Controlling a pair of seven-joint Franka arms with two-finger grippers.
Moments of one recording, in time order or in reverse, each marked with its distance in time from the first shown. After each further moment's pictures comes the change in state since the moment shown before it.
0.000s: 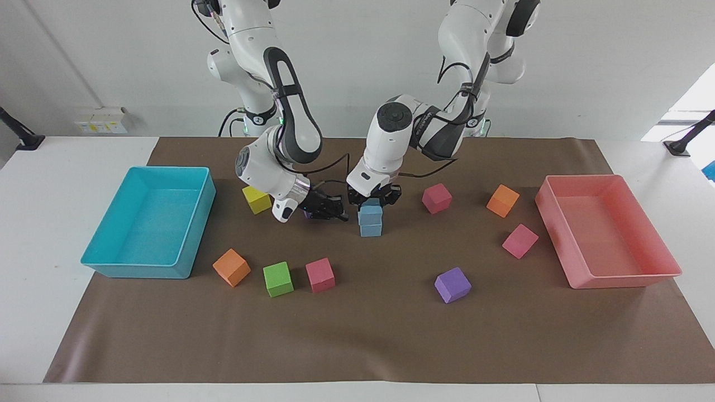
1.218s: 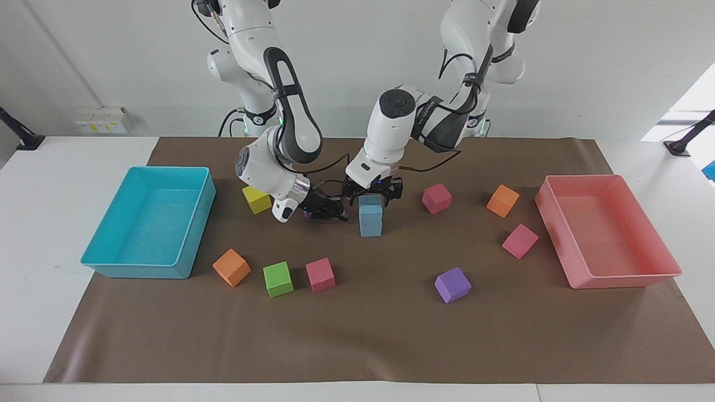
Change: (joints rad) left arm 0.000 -0.058 0.002 0.047 0.000 -0.040 0.005; right arm 0.000 0.000 0.000 0.000 0.000 0.000 0.000
